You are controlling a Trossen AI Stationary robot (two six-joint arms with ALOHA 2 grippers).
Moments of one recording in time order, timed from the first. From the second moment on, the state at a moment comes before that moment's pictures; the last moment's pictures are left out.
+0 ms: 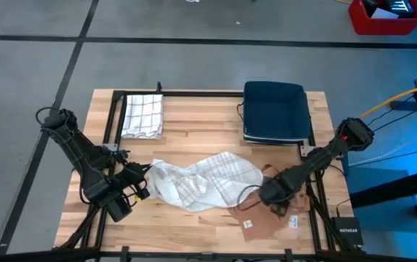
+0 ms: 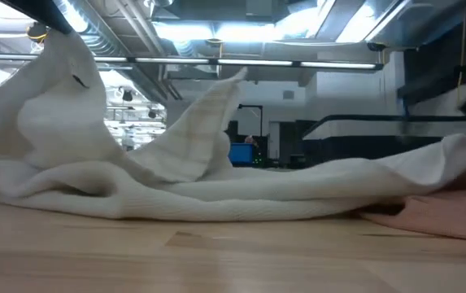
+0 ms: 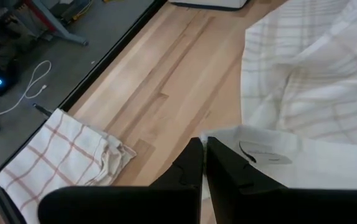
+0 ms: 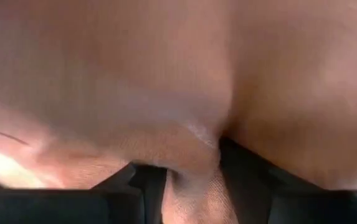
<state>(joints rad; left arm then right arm) -0.89 1.38 1.10 -1.40 -1.01 -1.41 0.60 1.53 0.80 -0.93 -0.33 1.06</state>
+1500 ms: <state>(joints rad) -0.89 1.38 1.10 -1.39 -1.00 -1.42 0.64 1.71 1.15 -0.15 0.27 0.38</state>
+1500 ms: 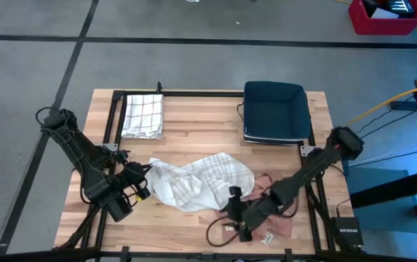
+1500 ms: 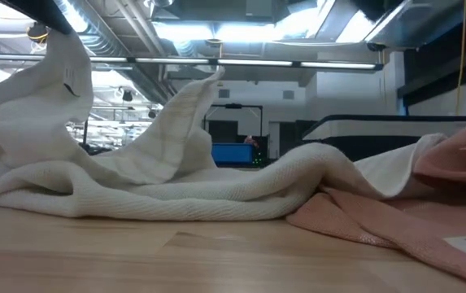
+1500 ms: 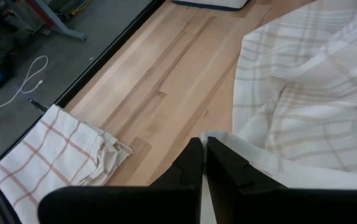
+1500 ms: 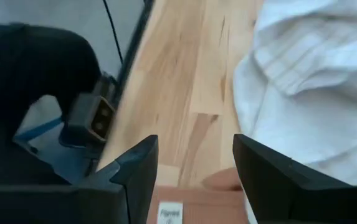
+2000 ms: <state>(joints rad) -0.89 1.38 1.10 -1.39 -1.00 -1.41 0.62 2.02 1.14 -0.12 0.21 0.48</state>
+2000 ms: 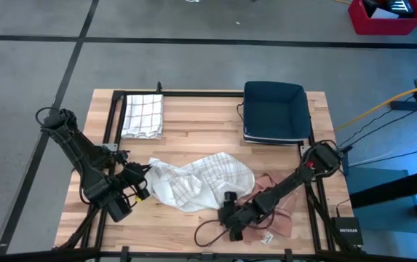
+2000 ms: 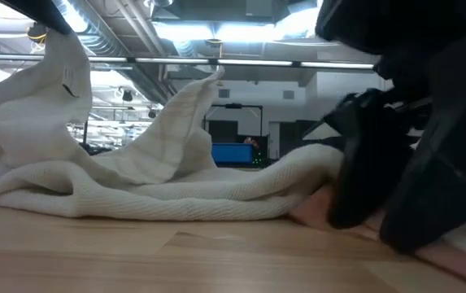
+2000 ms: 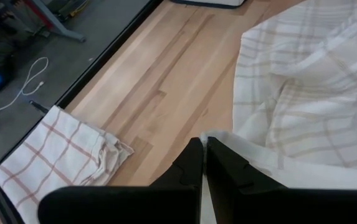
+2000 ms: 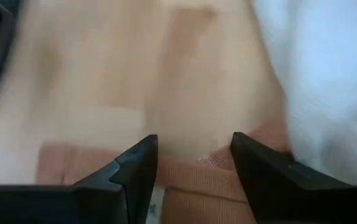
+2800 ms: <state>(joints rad) -0.92 1.38 1.10 -1.39 -0.92 -1.43 0.66 1.70 1.23 -1.16 0.20 0.66</state>
